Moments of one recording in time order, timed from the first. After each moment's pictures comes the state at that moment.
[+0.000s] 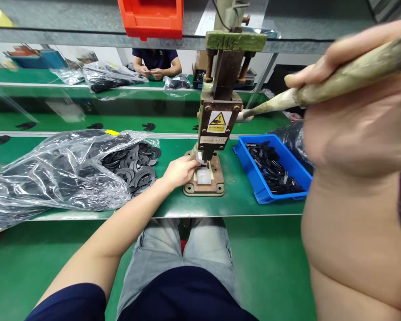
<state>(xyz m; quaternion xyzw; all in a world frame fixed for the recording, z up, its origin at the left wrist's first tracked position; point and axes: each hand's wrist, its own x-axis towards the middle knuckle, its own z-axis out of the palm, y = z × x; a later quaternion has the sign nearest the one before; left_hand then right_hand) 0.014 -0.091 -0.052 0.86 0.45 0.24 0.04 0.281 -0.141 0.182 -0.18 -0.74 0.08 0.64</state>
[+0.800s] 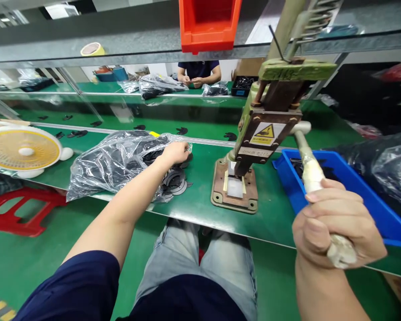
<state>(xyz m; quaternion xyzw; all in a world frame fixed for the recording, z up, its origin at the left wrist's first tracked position) -0.118 -0.024 -0.010 0.71 0.70 0.07 0.03 0.259 -0.163 0.034 -0.21 -0.62 -0.02 0.75</state>
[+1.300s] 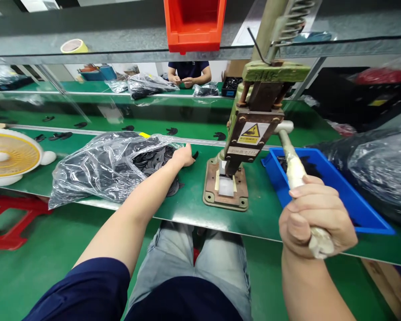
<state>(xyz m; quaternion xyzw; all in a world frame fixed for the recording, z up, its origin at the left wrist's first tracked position) -0.062 0.008 -0.043 0.67 0.73 0.04 0.13 0.264 -0.169 0.035 -0.22 -0.65 -0.01 0.72</state>
